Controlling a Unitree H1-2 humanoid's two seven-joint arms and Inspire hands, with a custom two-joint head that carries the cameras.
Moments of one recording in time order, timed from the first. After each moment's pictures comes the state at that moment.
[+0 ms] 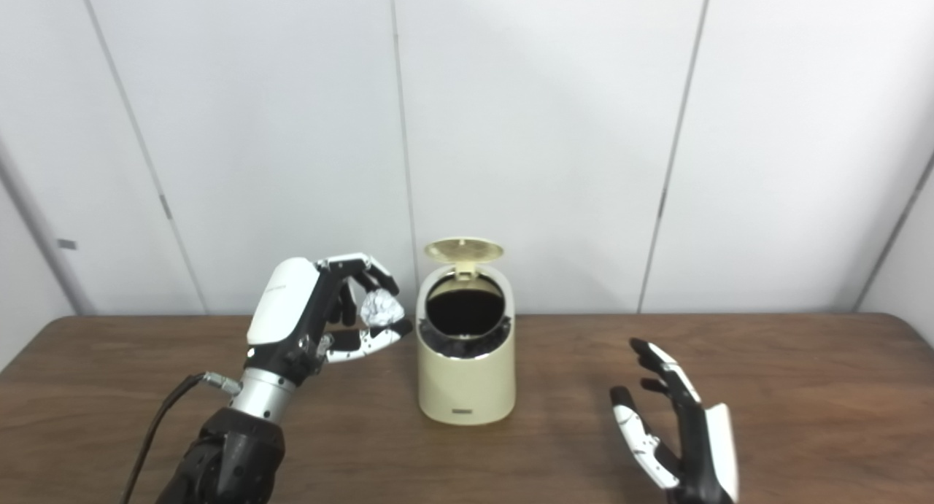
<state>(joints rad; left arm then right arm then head) -0.42 0.21 -0.15 -0.10 0.71 -0.01 0.05 -0.14 -0.06 0.00 0.09 -0.41 -0.30 -0.31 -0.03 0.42</state>
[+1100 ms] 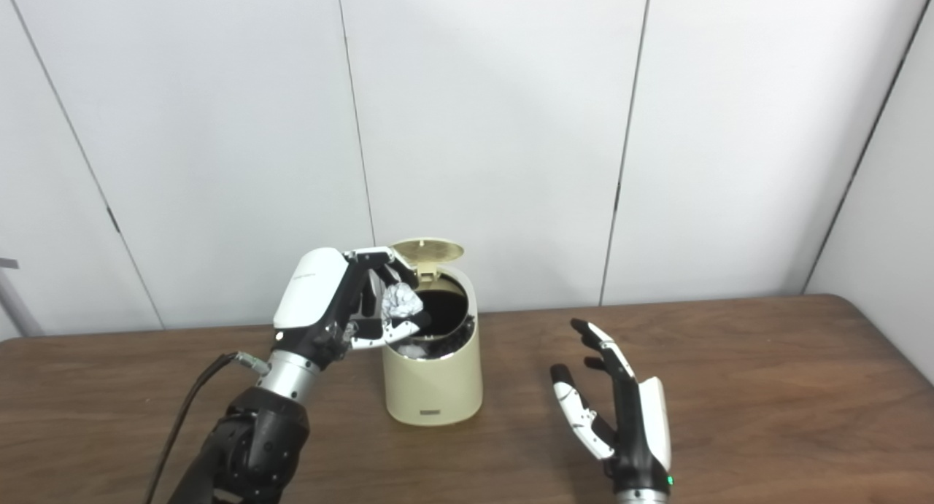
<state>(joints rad) -0.55 0.15 -0.23 0.08 0.75 -0.03 0.09 -0.18 -0.02 0.04 0.14 -0.44 -0.28 -0.38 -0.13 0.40</state>
